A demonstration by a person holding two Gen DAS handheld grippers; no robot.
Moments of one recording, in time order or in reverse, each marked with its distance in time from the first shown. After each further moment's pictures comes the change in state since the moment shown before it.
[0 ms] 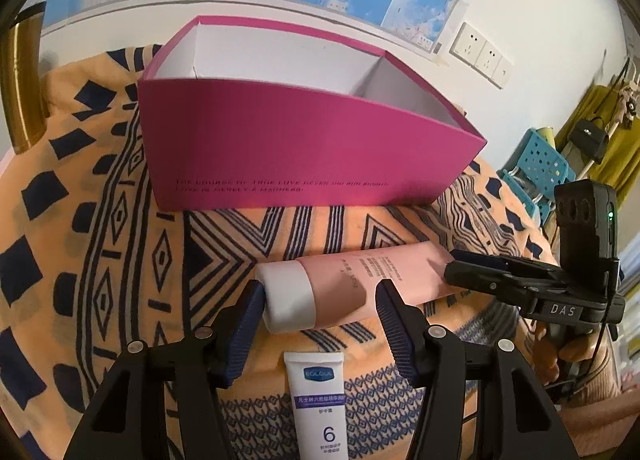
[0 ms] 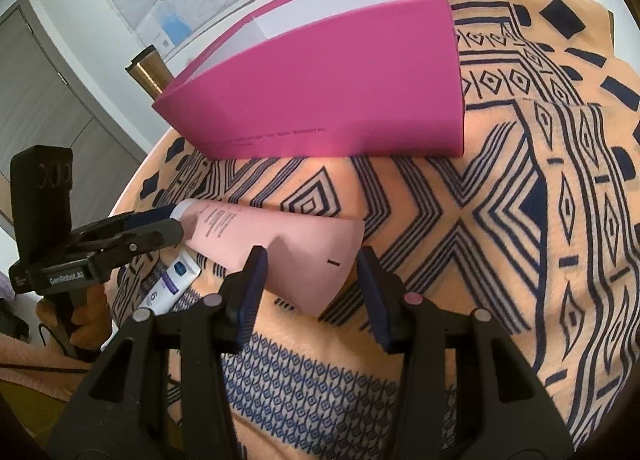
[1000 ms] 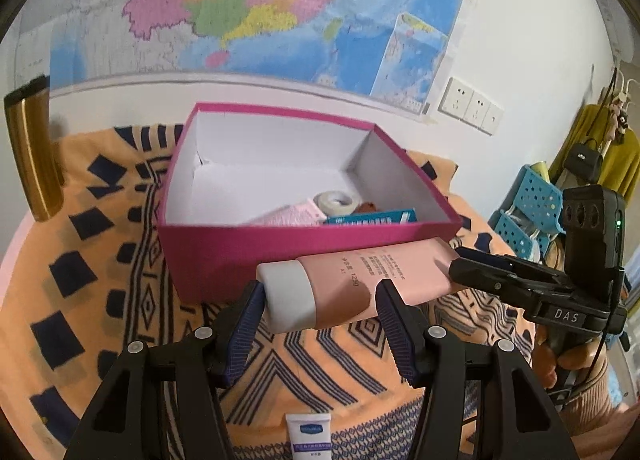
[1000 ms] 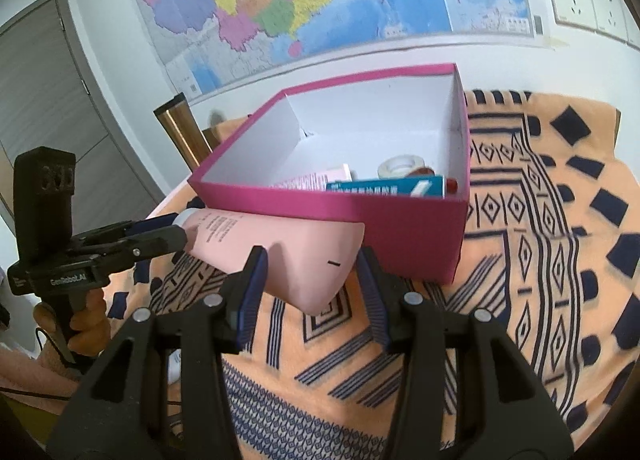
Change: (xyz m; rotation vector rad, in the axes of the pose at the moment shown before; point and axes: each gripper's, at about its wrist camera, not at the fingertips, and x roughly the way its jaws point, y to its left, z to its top) left arm -0.043 -0.017 0.047 0.045 -0.177 0.030; right arm -0.046 0.029 0.053 -0.132 -0.178 -0.005
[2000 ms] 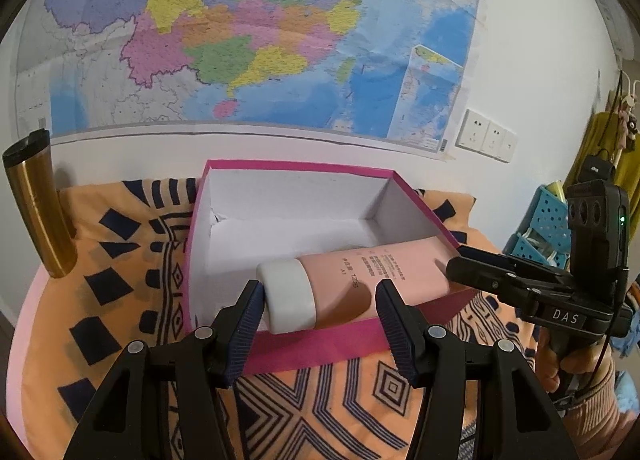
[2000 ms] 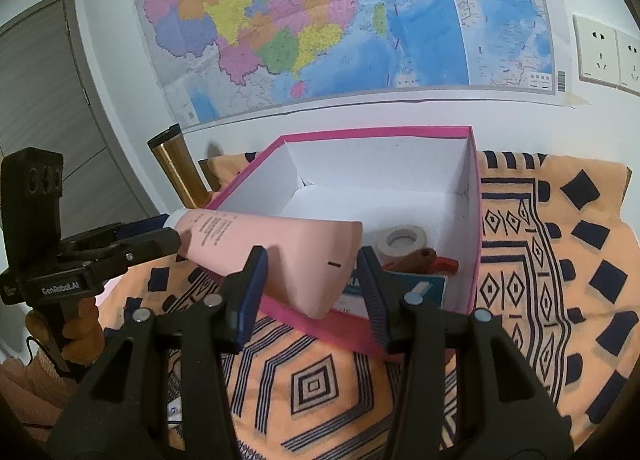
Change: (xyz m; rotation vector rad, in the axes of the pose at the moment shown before) left arm 0.007 0.010 0.051 0.027 -0.077 0.059; right arm 0.019 -0.004 0.058 -0.050 -0.069 -0.009
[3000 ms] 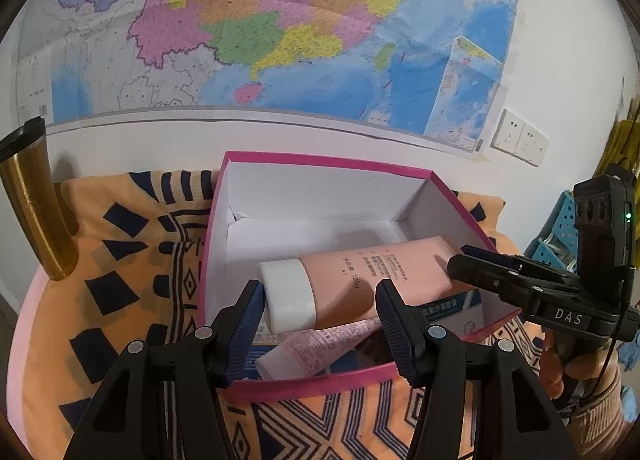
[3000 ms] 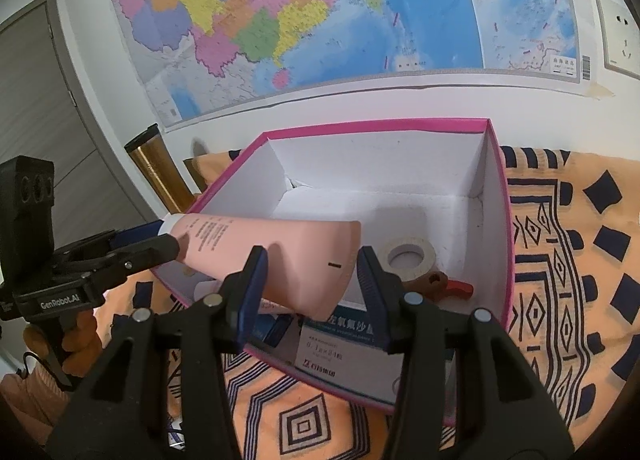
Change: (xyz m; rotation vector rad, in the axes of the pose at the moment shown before) left arm 0.041 0.028 0.014 -0.037 0.042 0.054; right arm 0.052 -0.016 0.021 0.038 0.052 -0.005
